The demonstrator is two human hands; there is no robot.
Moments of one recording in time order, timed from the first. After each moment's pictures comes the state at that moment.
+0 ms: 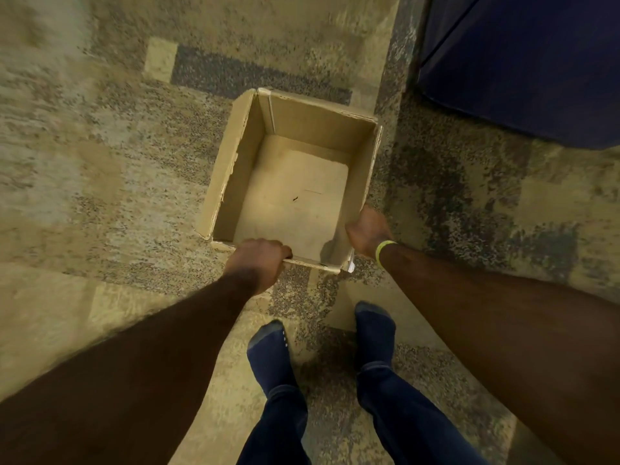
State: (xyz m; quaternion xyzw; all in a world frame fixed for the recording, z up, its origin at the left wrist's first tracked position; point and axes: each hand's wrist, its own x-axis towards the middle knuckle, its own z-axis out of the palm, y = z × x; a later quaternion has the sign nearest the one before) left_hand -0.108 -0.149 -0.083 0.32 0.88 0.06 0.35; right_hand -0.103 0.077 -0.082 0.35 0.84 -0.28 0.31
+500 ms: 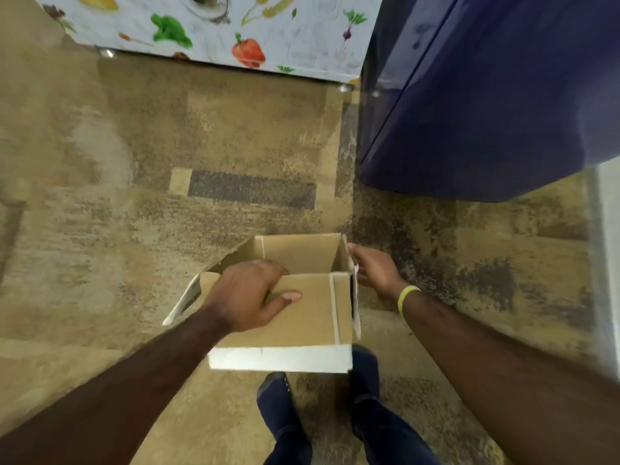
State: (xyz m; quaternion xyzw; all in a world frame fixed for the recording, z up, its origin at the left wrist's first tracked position) left_hand -0.172 -0.114 0.160 0.41 0.87 0.20 0.18; right_hand -0.104 0.134 0.108 0.44 0.63 -0.61 0.20
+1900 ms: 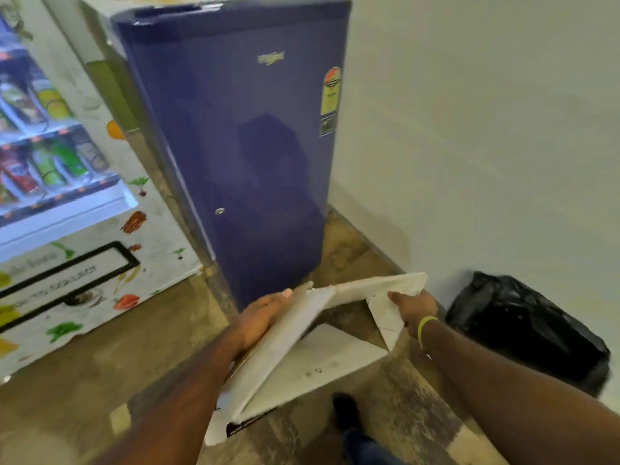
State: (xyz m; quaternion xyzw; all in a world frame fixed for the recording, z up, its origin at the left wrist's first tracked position) left_hand -0.083 0.069 0.569 0.32 0.73 0.29 0.53; right_hand 0.196 0.245 0.508 0.74 0.40 -0.48 -0.25
